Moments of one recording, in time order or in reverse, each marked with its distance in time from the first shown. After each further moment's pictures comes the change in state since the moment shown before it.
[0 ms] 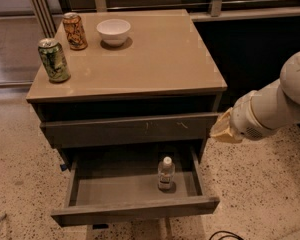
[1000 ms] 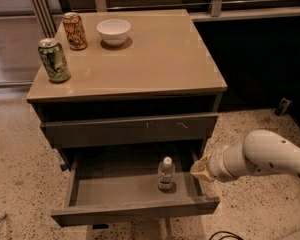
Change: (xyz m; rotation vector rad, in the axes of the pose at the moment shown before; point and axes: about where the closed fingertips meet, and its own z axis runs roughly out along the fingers) arm 0.069 0.042 0.187 -0.101 -0.142 0.084
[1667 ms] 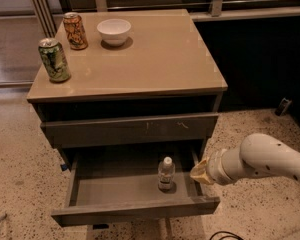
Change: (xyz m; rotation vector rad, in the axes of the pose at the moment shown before) arm 0.011 0.004 0.013 -0.013 0.019 -0.017
